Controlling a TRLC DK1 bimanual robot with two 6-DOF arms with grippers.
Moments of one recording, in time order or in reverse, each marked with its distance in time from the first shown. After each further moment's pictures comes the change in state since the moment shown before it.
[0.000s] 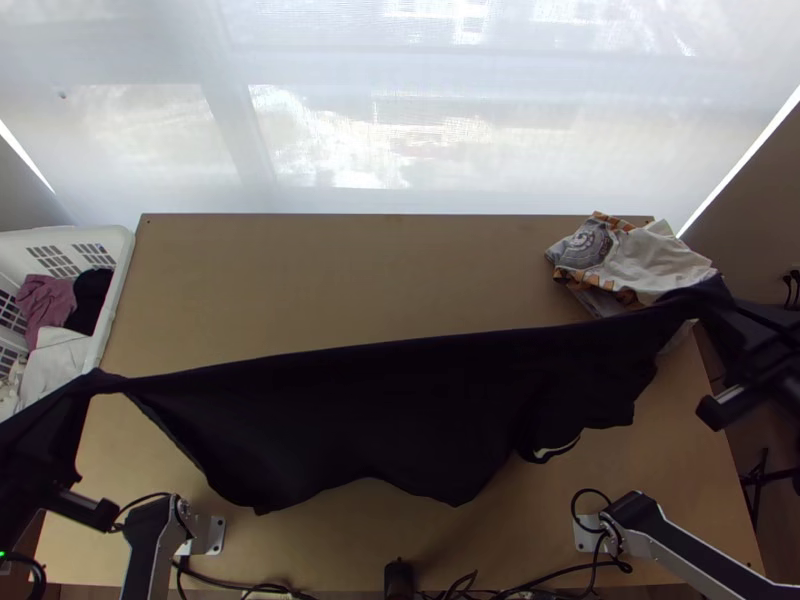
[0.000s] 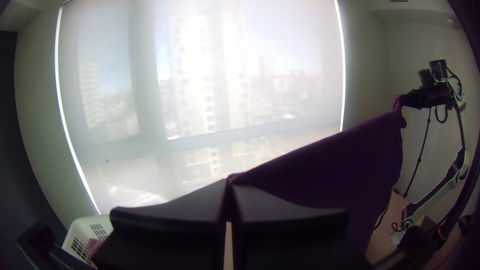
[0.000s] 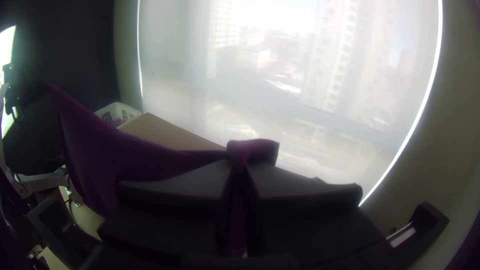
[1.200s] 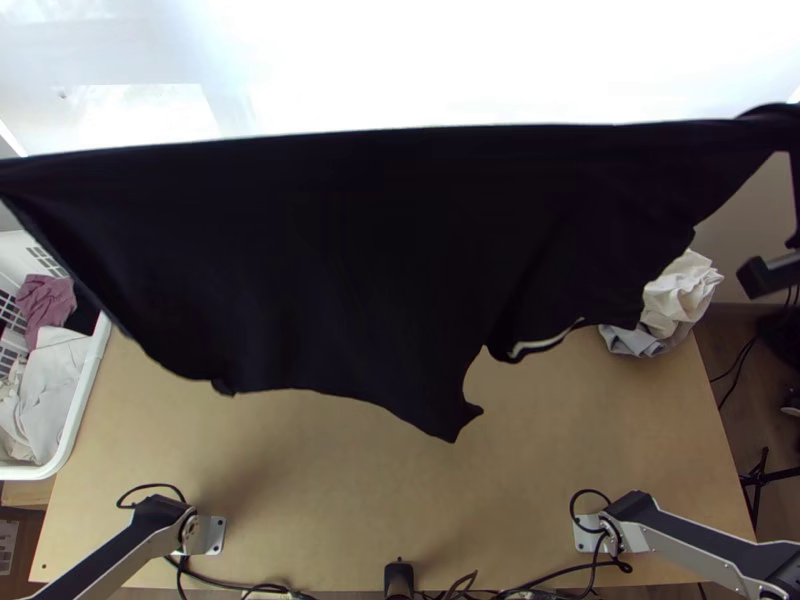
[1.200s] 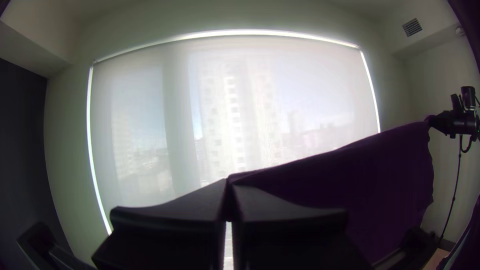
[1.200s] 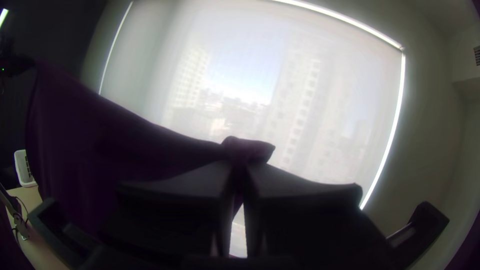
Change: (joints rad) left arm -0.636 0.360 0.340 0.456 -0.805 -0.053; right arm -0.014 0.238 0.343 0.335 0.194 -0.259
